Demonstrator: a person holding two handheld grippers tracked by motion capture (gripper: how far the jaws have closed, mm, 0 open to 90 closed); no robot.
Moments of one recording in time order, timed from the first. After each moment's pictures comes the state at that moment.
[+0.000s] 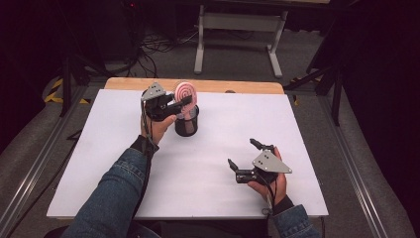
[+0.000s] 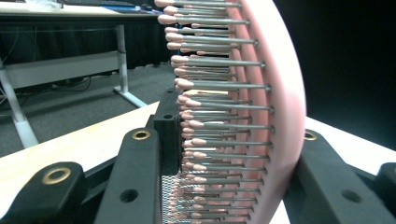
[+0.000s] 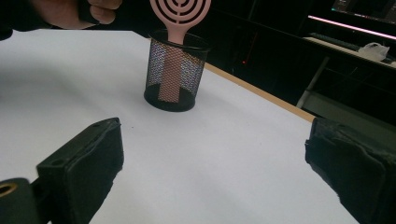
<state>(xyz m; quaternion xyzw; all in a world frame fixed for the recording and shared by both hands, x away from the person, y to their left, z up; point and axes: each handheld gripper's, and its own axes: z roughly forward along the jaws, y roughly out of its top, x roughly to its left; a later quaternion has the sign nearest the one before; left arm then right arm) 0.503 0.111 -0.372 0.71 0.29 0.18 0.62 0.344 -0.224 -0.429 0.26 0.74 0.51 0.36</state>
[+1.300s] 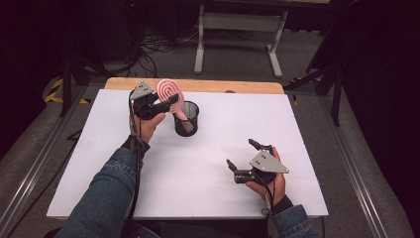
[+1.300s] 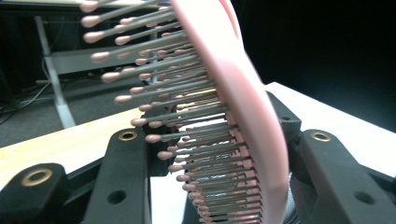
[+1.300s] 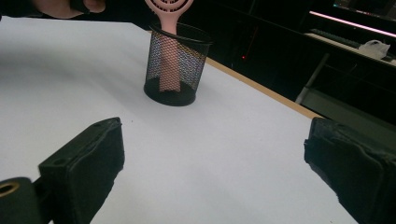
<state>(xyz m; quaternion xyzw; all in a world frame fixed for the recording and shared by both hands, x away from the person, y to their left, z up) 0.512 0.145 -0.382 0.70 0.34 0.21 0.59 0.345 -0.220 -0.430 0.26 0.74 0.49 0.36</state>
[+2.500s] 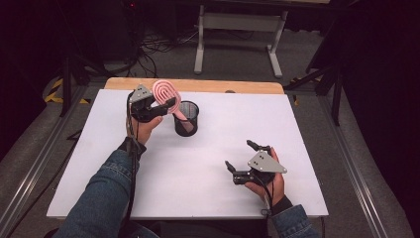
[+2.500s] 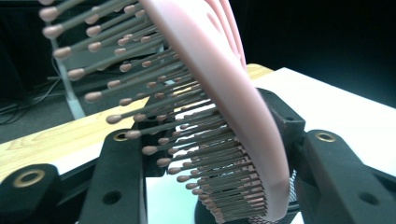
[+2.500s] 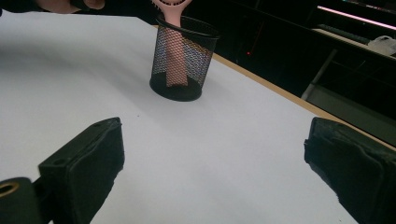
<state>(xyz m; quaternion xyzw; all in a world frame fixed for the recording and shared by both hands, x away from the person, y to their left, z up) 0.509 0.150 -0.388 0.71 0.34 0.22 0.57 0.345 -0.217 -0.433 0.26 0.75 0.49 0.36</state>
